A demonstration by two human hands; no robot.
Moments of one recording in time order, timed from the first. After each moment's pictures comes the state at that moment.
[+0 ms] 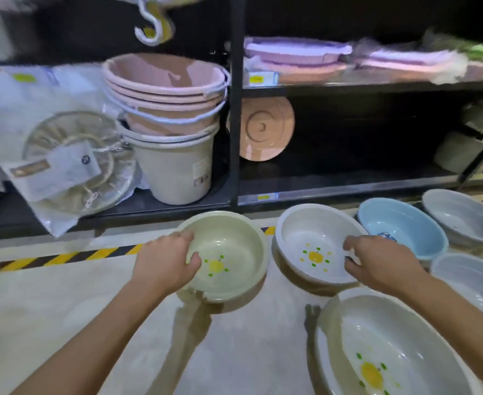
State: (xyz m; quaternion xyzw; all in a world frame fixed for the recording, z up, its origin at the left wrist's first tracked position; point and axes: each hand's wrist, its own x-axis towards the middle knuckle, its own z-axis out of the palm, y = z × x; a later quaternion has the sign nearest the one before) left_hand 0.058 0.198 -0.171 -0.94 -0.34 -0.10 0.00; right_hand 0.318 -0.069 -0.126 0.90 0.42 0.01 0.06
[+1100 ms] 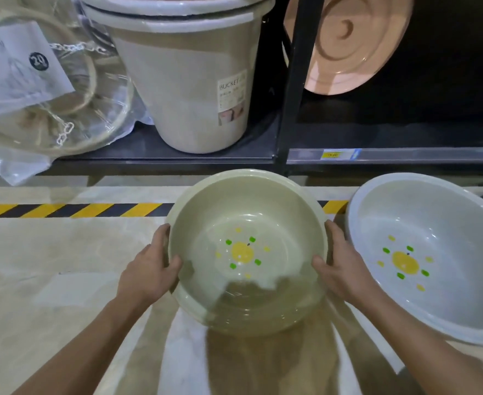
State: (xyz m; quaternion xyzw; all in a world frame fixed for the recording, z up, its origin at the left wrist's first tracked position) left_hand 0.091 0.339 -0.423 -0.79 -0.56 -0.05 -0.25; right_hand 0.379 0.152 -0.405 0.86 0.36 -0.25 -0.27
